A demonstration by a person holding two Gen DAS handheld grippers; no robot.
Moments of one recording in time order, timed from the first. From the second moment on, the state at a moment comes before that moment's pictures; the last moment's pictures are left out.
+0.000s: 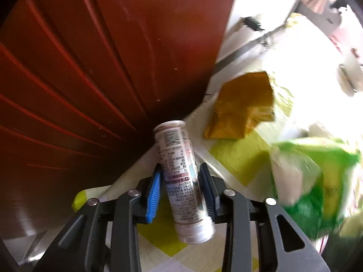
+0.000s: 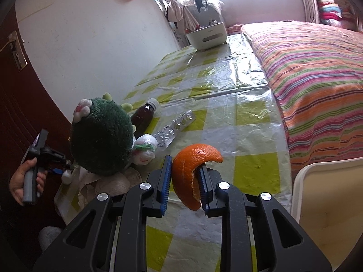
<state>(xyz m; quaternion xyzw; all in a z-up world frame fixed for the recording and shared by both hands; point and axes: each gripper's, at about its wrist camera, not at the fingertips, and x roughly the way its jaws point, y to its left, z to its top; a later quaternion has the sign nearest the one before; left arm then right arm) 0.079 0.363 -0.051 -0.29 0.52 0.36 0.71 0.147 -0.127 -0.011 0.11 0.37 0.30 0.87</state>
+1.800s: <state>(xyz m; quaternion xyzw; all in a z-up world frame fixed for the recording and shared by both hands) 0.100 -0.081 0.059 -0.02 0.29 -0.13 0.95 0.118 -0.319 -0.007 0.22 0.27 0.03 0.94</state>
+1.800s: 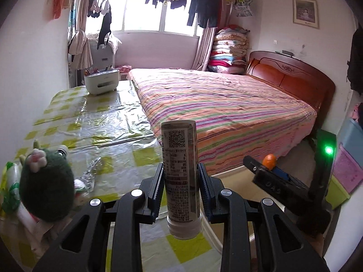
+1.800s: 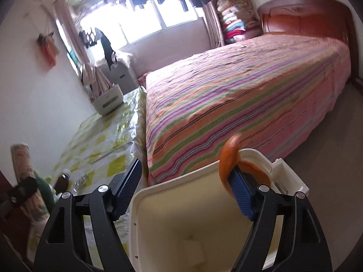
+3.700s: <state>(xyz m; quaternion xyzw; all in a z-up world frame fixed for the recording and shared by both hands) 0.124 -0.153 0.030 0.02 0.32 -0.24 0.92 0.063 -0.366 0.010 0.36 0.10 -0.04 0.93</state>
